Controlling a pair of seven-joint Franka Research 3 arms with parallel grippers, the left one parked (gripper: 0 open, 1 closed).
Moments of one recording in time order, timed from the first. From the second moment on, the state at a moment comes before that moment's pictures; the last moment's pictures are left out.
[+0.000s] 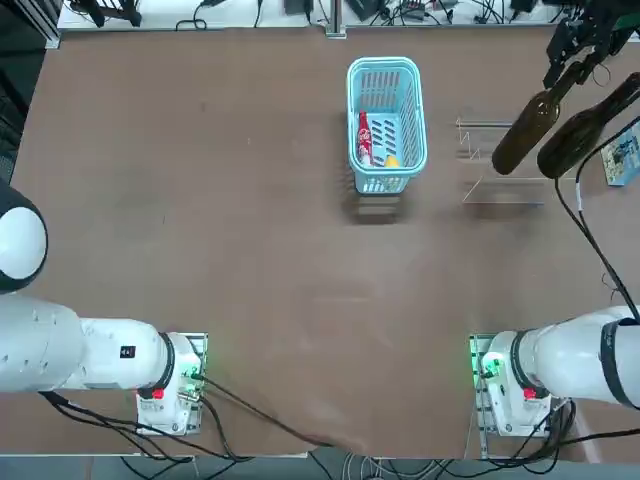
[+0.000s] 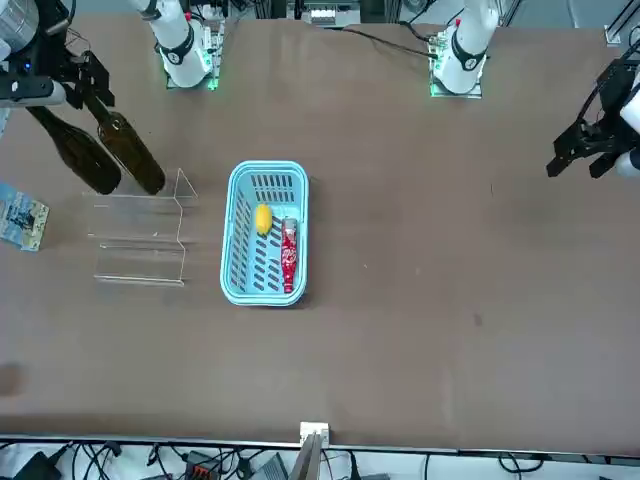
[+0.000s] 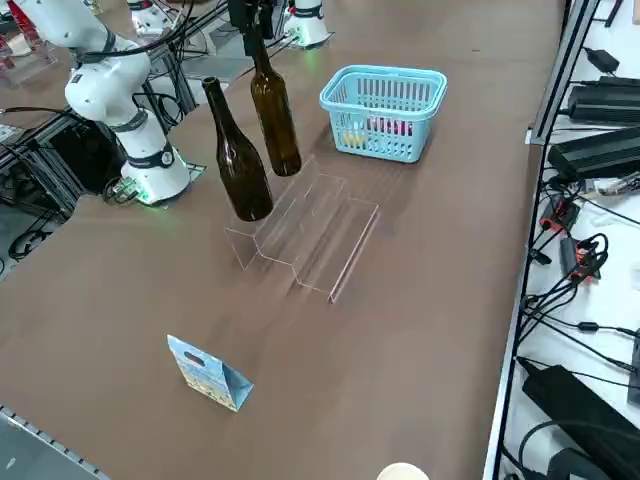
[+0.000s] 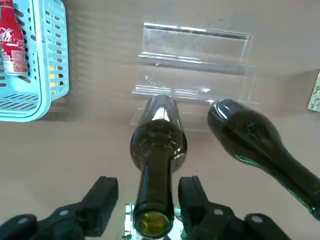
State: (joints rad) arm 0.23 -0.28 -0.14 -1.88 -0.04 1.48 0.03
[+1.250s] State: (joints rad) arm 0.23 -0.28 -0.15 -1.89 -0.05 1.47 0.03
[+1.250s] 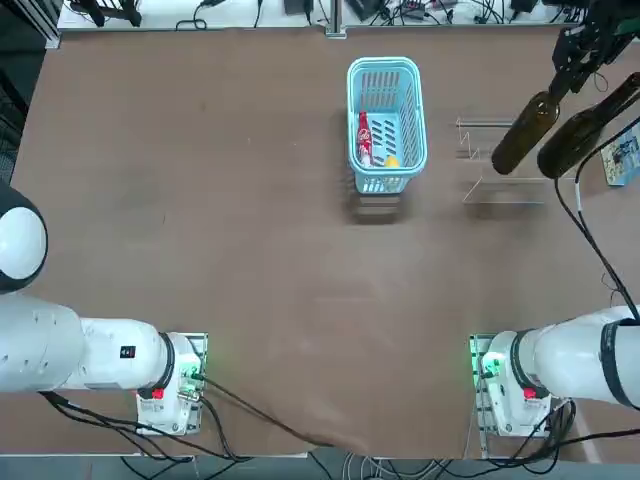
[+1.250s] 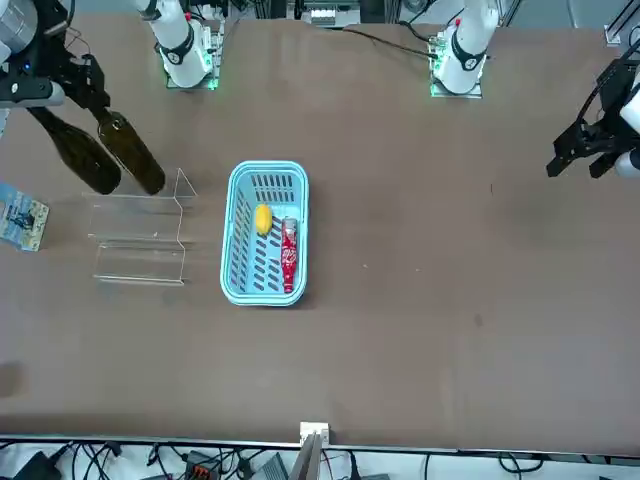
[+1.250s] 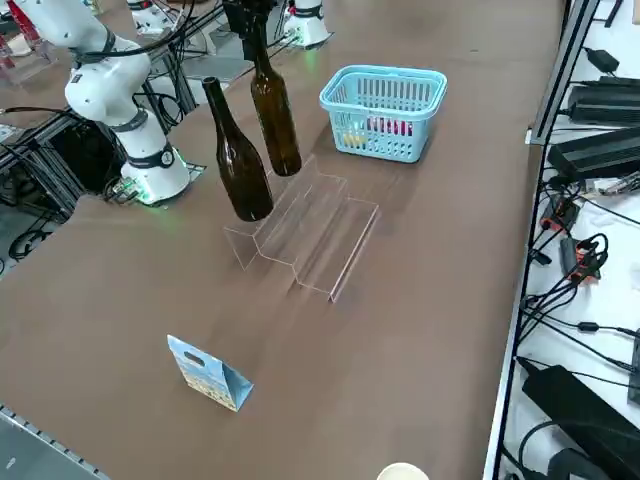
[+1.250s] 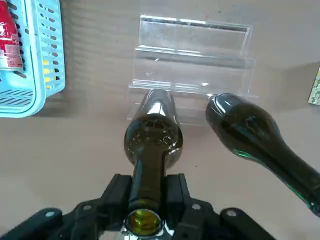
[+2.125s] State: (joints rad) arm 0.23 -0.13 -0.16 -1.72 -0.05 1.53 -0.10
